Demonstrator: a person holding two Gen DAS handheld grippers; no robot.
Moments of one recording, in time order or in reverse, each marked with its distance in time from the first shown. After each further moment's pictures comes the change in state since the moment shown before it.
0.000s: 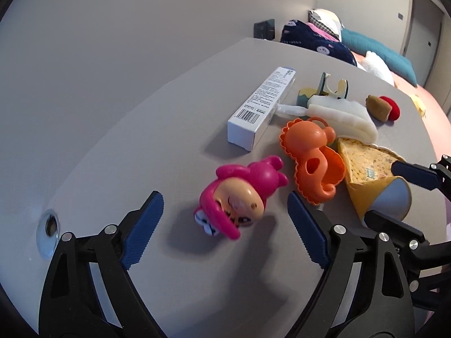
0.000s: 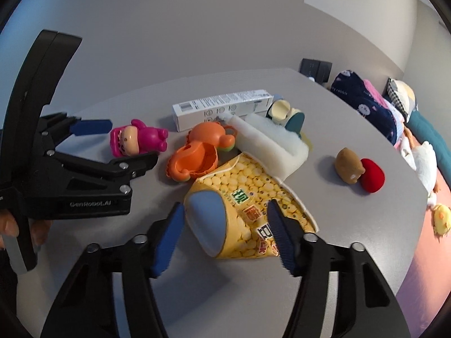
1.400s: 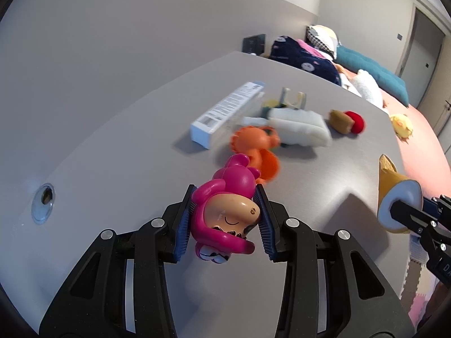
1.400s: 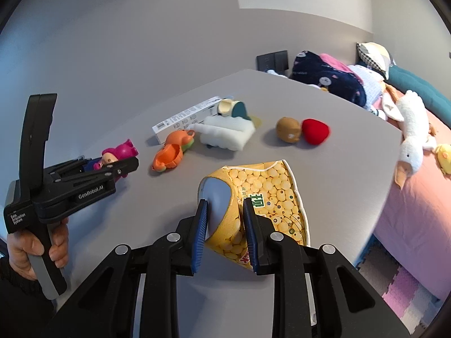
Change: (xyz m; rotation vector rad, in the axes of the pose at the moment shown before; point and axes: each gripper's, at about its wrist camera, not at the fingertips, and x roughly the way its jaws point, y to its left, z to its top) left arm -0.053 -0.036 -0.015 -0.088 -0.046 -0.055; right arm -0.077 -0.057 -0.043 0.270 -0.081 0.033
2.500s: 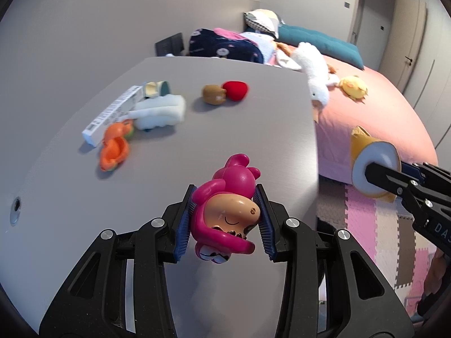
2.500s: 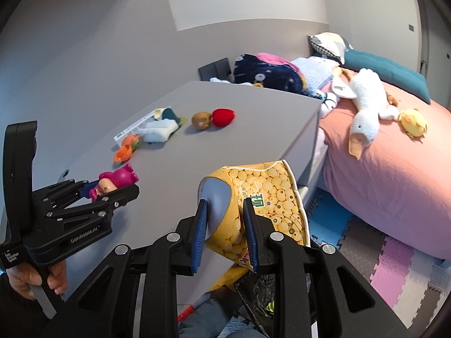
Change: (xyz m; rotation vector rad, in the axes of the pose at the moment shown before) left arm -0.039 -0.150 -0.038 0.212 0.018 -0.143; right arm -0.089 -0.096 -0.060 0.160 -0.061 -0.102
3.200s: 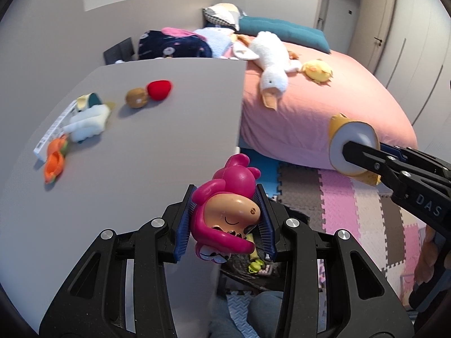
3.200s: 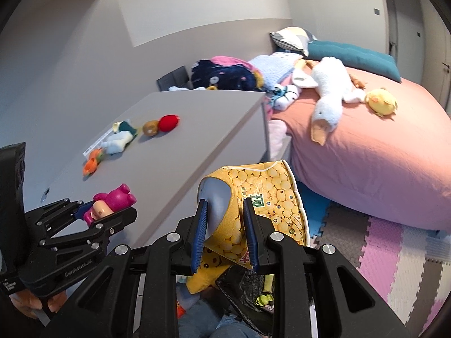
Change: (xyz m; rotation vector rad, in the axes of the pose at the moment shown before) left arm 0.007 -0.083 -0.001 0.116 0.023 -0.131; right arm -0.030 -0.069 -0.019 0.127 -0.029 -0.108
